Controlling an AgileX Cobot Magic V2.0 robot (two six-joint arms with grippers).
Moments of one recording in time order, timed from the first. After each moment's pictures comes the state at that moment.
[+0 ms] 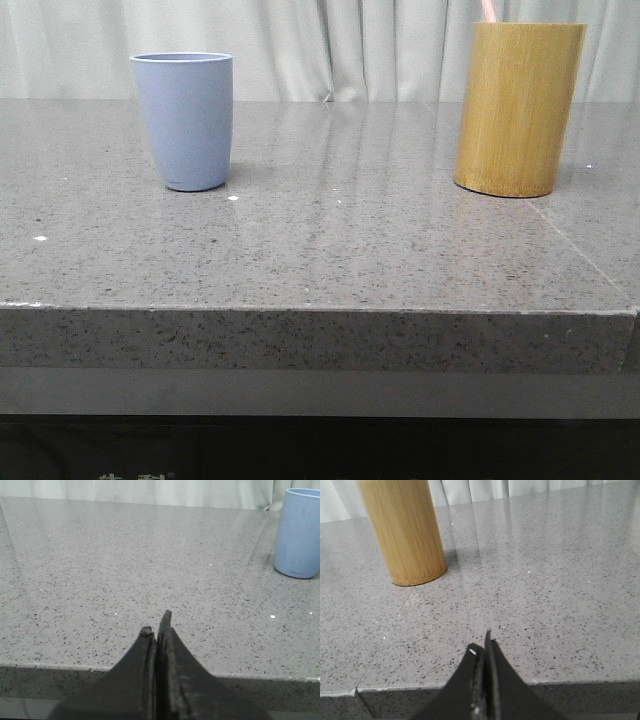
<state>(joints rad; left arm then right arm) -0.02 -0.01 0.00 -0.09 0.21 0.08 0.01 -0.01 0.03 0.17 0.19 0.01</state>
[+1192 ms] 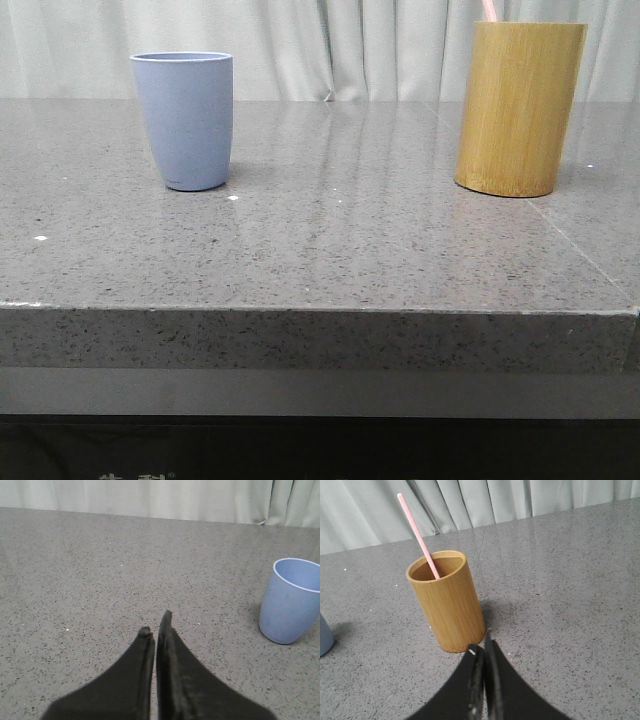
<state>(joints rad) -0.02 0.52 -0.53 -0.11 0.34 0.08 0.01 0.43 -0.51 0.25 0.38 0.01</state>
